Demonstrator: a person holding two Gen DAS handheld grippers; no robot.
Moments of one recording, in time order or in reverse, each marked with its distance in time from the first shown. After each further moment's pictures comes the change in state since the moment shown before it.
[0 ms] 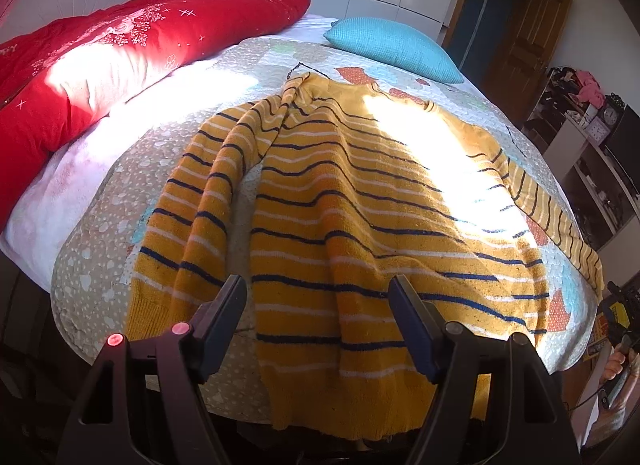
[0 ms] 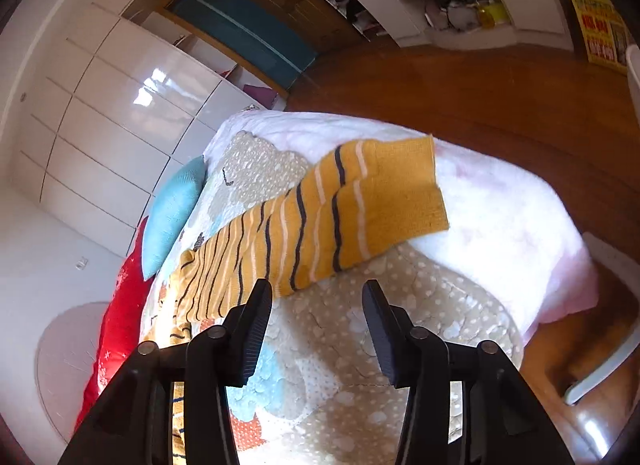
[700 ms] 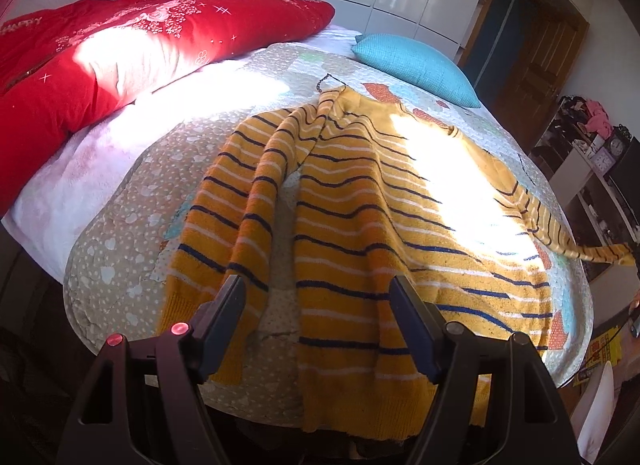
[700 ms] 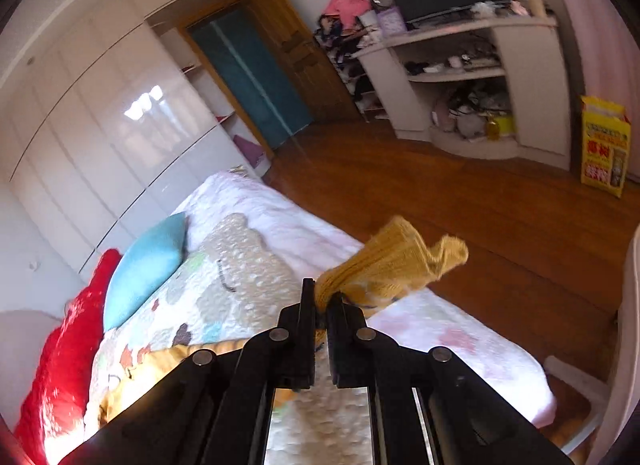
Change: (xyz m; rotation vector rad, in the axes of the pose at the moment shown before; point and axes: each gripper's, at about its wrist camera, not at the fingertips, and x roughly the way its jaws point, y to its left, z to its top) left arm -0.009 0.041 -0.001 -0.097 -0.051 0.010; right arm 0.005 0.140 0.101 -0.250 -0.237 -0.147
